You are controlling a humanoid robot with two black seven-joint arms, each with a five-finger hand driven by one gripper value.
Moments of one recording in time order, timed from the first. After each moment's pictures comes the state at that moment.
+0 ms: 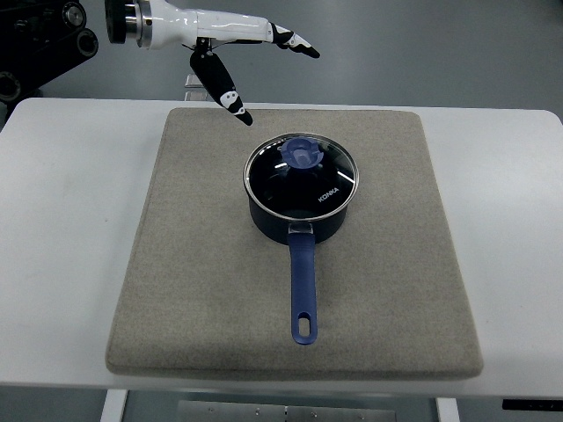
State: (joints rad) left arm -1.54 0.49 0.00 -0.88 1.21 -0.38 -0.61; right arm 0.05 0.00 -0.02 0.20 0.03 0.00 0.07
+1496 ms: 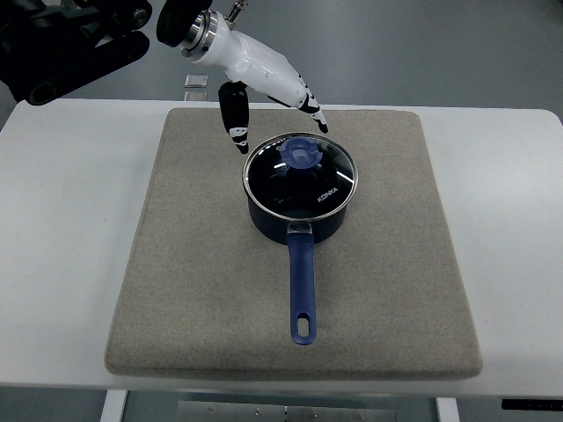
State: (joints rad) left arm -1.65 0.40 -0.01 -0.99 1.71 -0.53 -0.61; right arm 0.05 0.00 -0.02 0.20 0.03 0.00 0.07
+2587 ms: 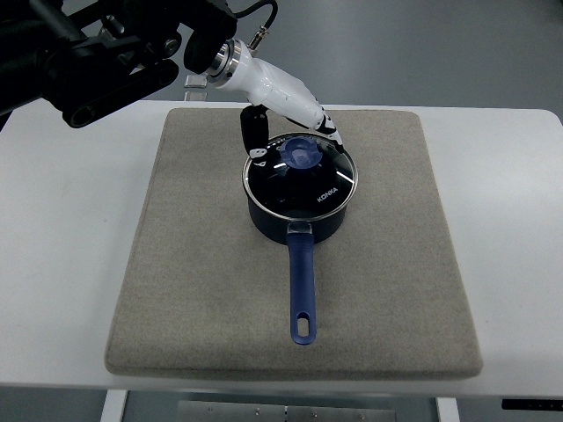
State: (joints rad) left arm -1.57 0.31 -0.05 -0.92 1.71 -0.53 -0.61; right arm 0.05 0.00 -0.02 0.20 0.03 0.00 0.07
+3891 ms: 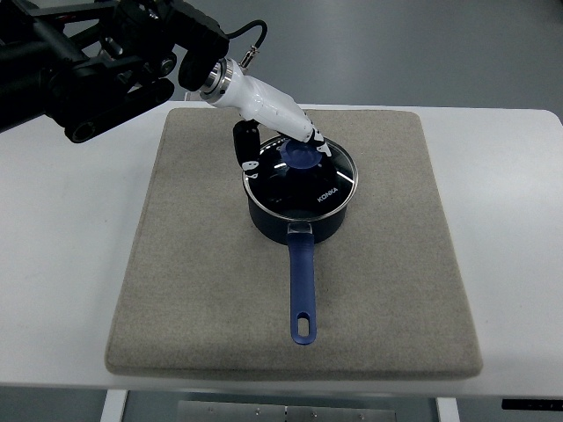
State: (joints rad) left arm -1.52 0.31 -0.04 -0.90 1.72 -0.51 -0.61; right arm 0.05 0.00 -0.02 0.20 0.03 0.00 0.07
